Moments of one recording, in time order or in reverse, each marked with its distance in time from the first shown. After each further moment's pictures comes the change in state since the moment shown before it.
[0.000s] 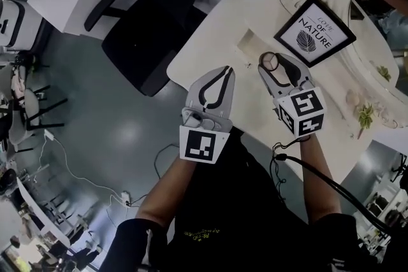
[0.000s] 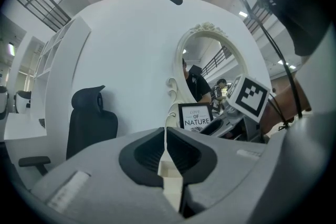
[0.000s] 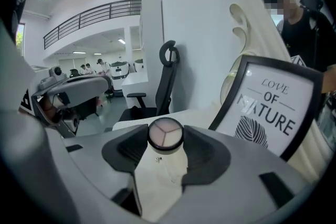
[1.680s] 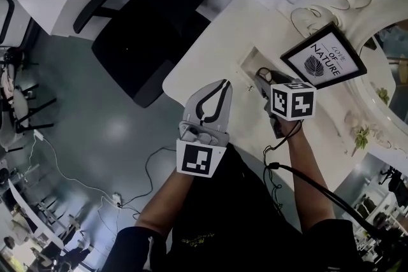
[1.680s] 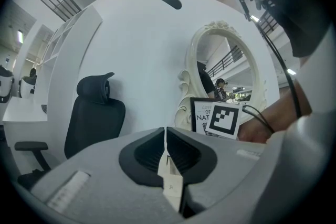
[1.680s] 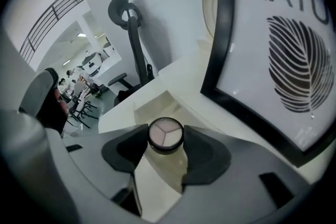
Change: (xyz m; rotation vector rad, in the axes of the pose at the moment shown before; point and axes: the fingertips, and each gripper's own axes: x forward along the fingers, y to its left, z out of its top) left arm 0.022 0.036 -0.038 -0.098 0.042 0.019; right arm 0.086 -0.025 -0.080 0.413 0.396 -0.020
